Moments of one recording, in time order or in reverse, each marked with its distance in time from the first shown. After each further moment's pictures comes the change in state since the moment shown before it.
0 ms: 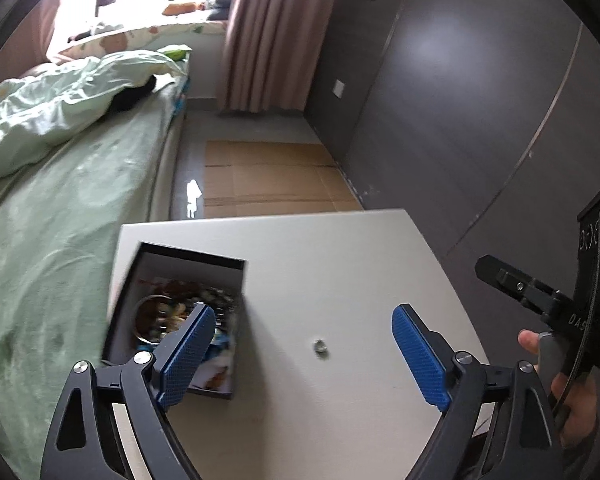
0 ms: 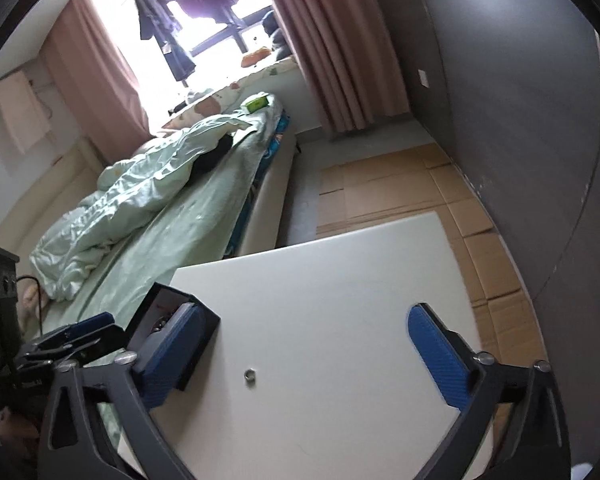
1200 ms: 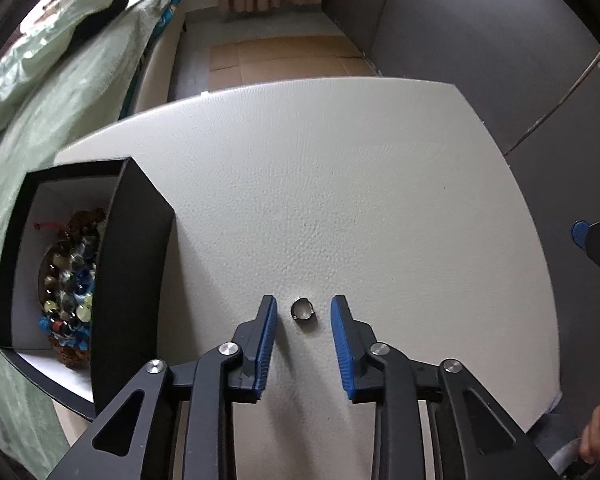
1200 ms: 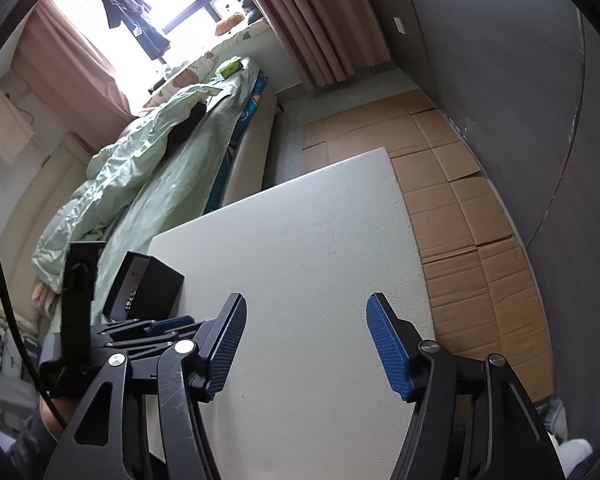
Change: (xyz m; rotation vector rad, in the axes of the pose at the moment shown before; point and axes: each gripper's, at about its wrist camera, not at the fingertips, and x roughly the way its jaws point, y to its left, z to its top) left arm 0.123 -0.032 -0.026 0.045 0.381 0.168; right arm 0.015 -0.052 -0.016 0.076 0.168 0.016
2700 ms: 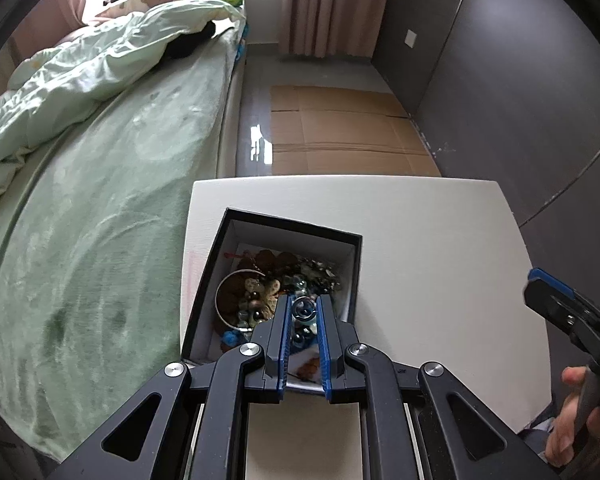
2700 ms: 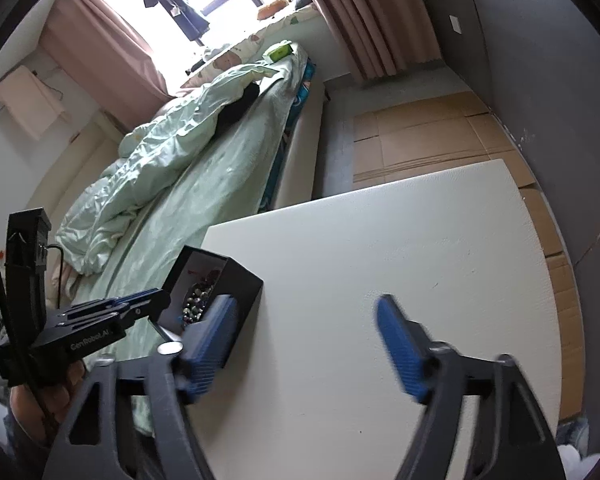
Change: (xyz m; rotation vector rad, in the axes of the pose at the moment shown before) left arm -0.087 0.105 0.004 -0.139 -0.145 0.040; right arm 0.039 0.085 0.010 -0.065 0.035 0.105
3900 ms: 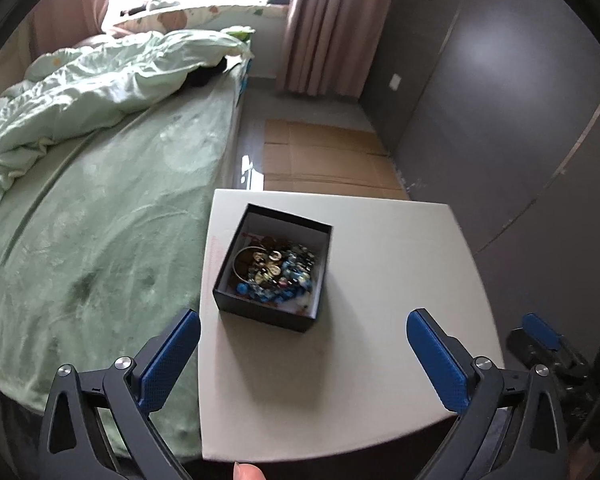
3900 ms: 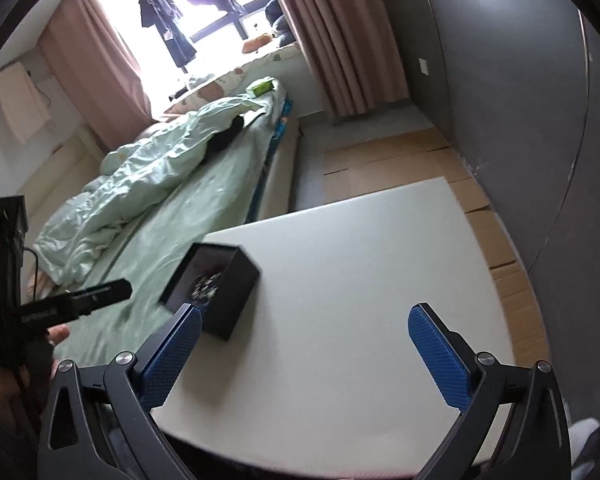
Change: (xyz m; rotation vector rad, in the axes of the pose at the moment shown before) left arm -0.109 0.009 -0.059 -0.048 -0.147 -0.091; right arm -0.081 0.051 -0.058 -0.020 -0.141 -0.150
